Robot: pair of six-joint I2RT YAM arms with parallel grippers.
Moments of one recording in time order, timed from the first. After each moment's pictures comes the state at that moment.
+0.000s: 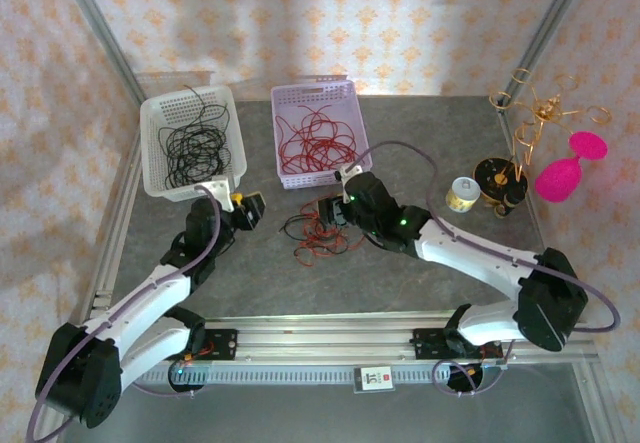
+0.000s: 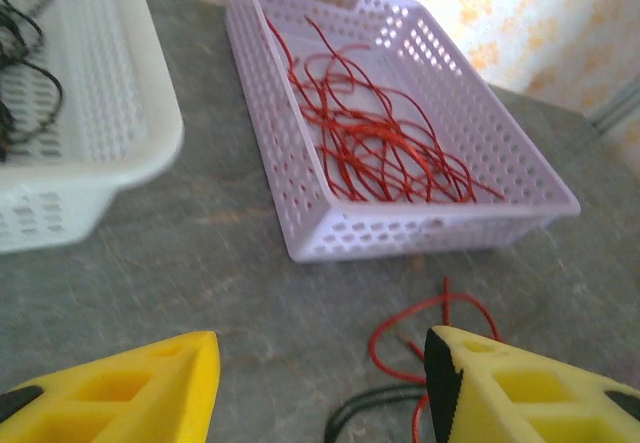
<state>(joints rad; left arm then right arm) -0.33 0.94 0.36 0.22 -0.04 -0.46 0.84 1.34 0.94 -0.24 0.11 0.44</state>
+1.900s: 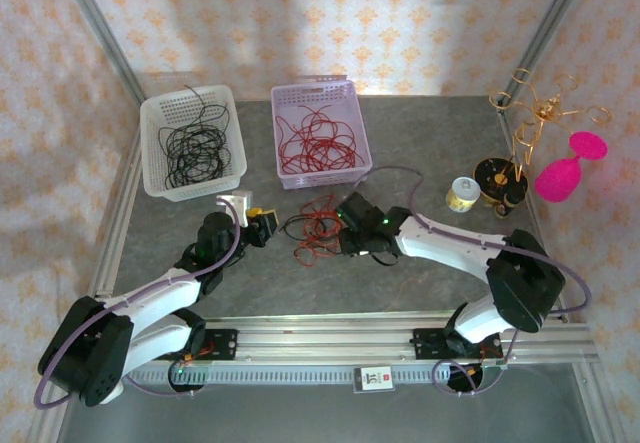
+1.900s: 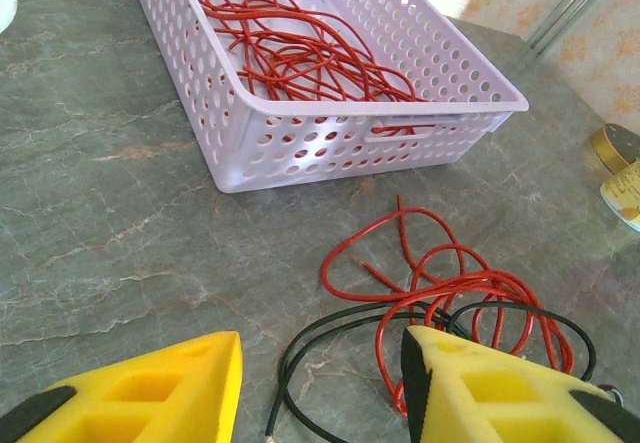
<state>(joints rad) -0.40 1.06 0.25 0.45 0.06 -0.41 0.84 1.47 0.89 -0.57 0.08 0.56</state>
